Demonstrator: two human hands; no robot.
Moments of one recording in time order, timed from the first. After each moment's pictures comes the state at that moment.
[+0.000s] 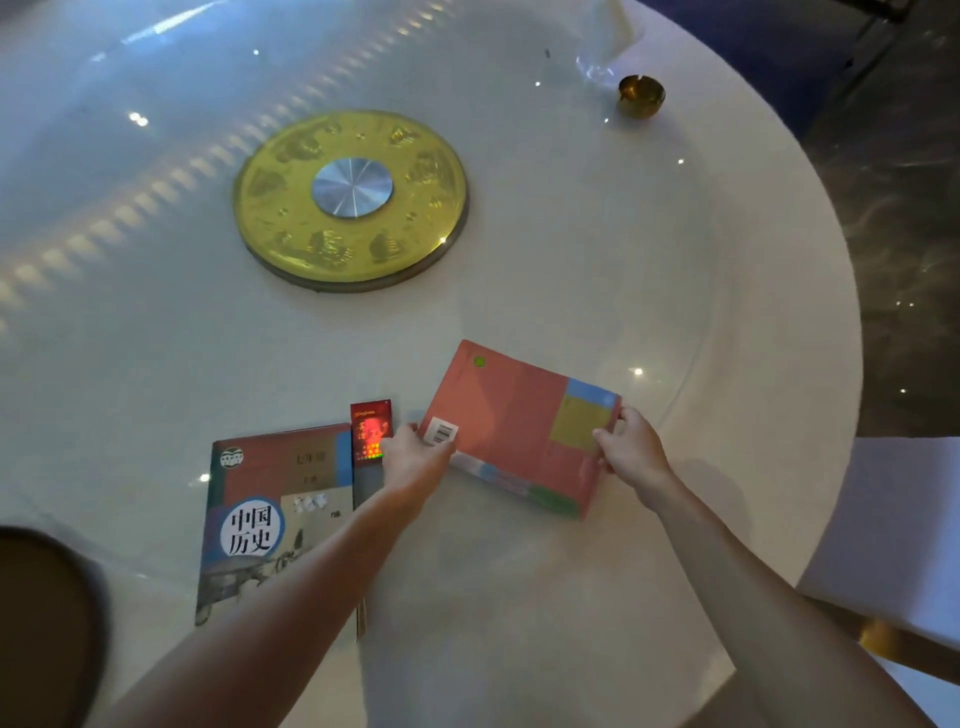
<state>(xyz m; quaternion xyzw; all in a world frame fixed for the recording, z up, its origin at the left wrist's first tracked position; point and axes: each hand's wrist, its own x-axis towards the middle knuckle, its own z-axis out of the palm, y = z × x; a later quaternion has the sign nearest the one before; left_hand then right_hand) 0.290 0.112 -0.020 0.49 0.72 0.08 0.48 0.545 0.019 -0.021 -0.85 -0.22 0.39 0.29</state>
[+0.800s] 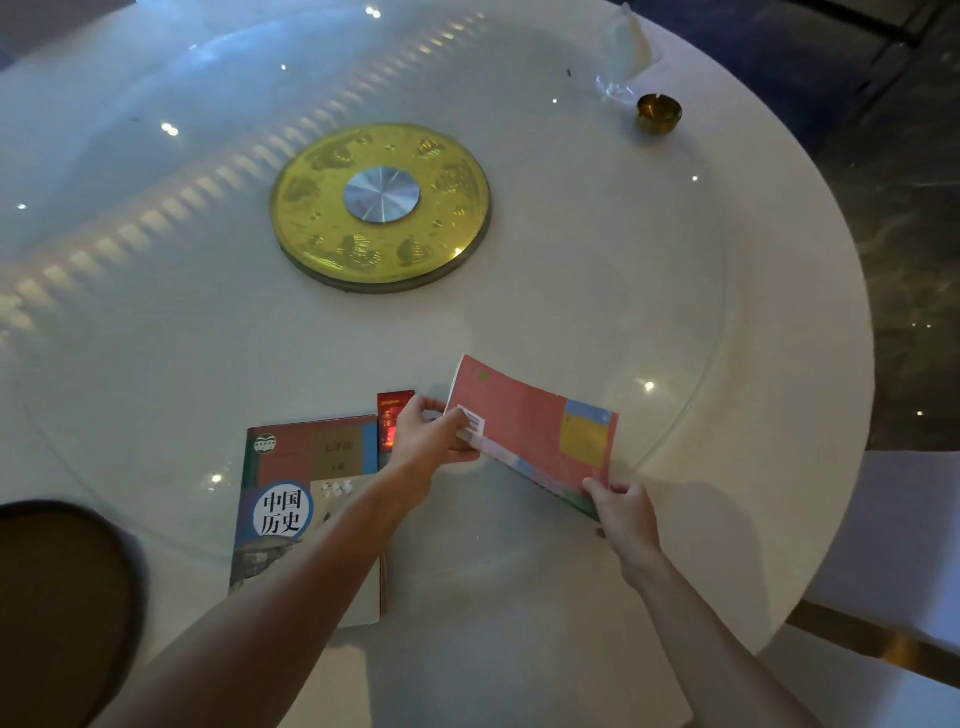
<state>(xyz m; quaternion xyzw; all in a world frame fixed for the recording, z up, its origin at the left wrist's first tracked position) 0.272 0.110 0.037 0.36 0.62 0.23 0.66 0.477 -0.046 -0.032 -0.86 -0.08 0.41 0.30</state>
